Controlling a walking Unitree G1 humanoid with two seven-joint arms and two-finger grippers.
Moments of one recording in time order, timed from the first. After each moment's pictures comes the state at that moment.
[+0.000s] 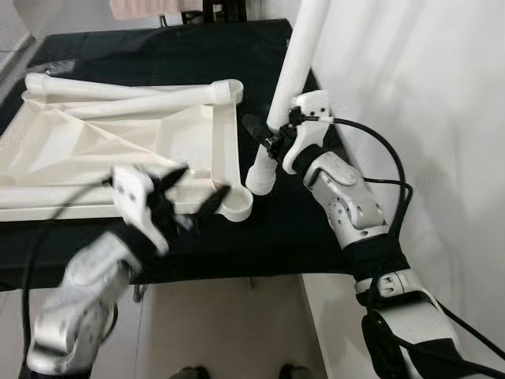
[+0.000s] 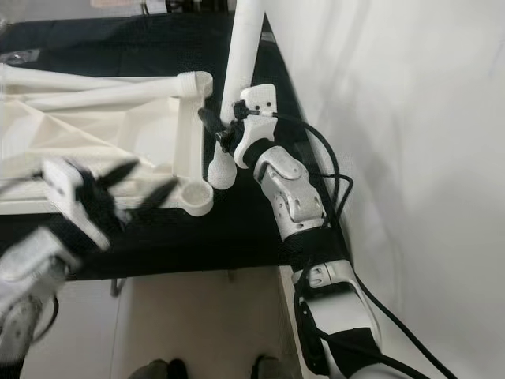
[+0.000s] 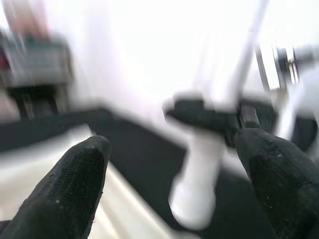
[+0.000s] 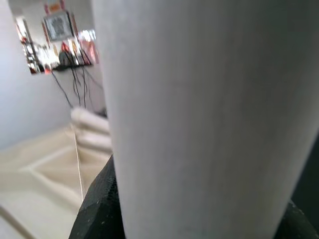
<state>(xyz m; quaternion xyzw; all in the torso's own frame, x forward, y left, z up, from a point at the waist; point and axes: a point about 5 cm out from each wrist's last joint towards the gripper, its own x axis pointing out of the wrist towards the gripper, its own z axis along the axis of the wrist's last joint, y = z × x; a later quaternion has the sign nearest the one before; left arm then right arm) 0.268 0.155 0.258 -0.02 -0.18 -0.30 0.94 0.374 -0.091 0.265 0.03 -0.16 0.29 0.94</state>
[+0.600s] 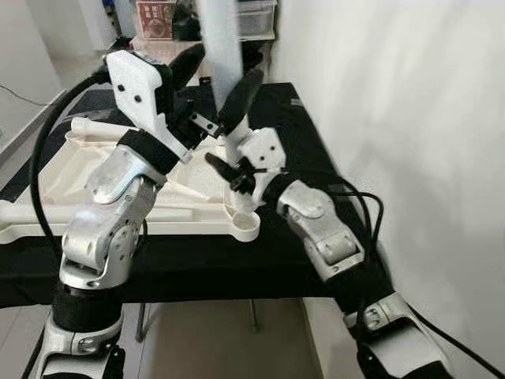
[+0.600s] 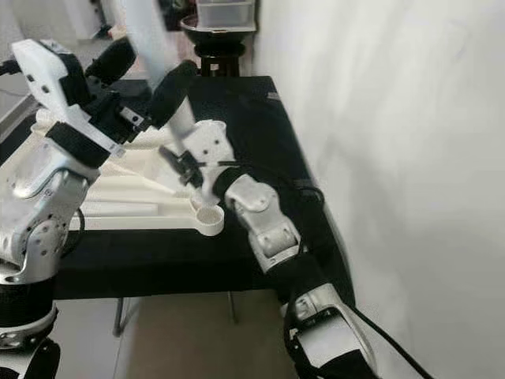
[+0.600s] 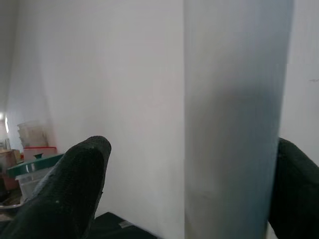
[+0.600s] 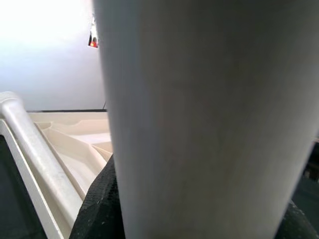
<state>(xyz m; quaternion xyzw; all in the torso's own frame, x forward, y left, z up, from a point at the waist) 0.291 0.119 0.332 0.00 -0.30 -0.30 0.91 0.349 -0.035 0.240 -0.13 -0.17 0.37 0.90</state>
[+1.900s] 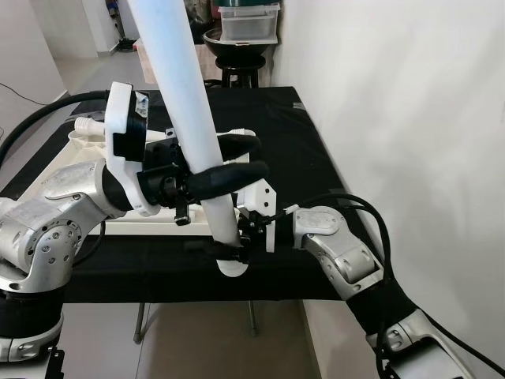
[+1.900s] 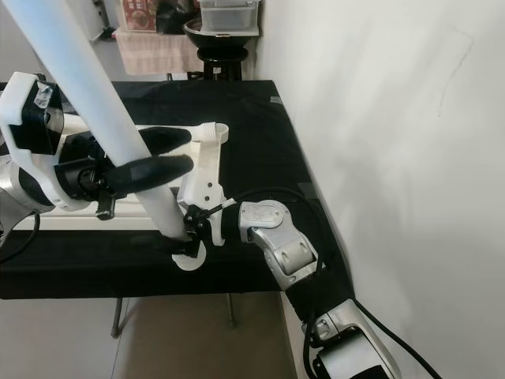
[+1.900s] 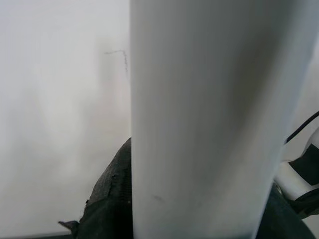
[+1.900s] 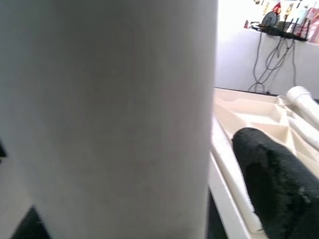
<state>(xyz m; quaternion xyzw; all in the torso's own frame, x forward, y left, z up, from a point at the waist) 0.250 0.130 0.319 0.02 -0.17 -0.67 0.72 0.310 -0.040 0.208 -0.11 -0.06 0.65 0.75</state>
